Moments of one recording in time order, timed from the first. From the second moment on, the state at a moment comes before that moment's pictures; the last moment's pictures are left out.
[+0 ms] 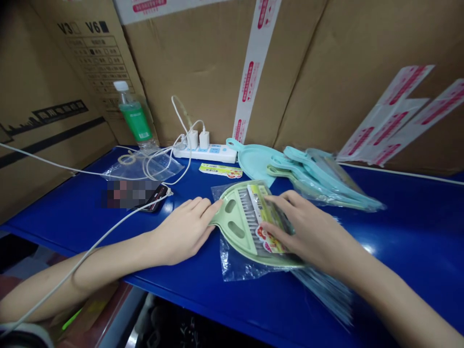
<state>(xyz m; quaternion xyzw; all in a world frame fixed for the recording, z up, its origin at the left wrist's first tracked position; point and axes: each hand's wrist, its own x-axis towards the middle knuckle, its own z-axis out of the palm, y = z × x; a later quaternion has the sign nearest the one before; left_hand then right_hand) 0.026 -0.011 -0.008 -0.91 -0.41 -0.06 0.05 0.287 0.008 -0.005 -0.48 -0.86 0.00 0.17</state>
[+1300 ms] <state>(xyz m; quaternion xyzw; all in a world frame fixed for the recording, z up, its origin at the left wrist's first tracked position) 0.005 0.021 -0.010 -0.90 -0.40 -0.16 0.03 0.271 0.008 0.010 -0.50 -0.56 0.59 0.29</state>
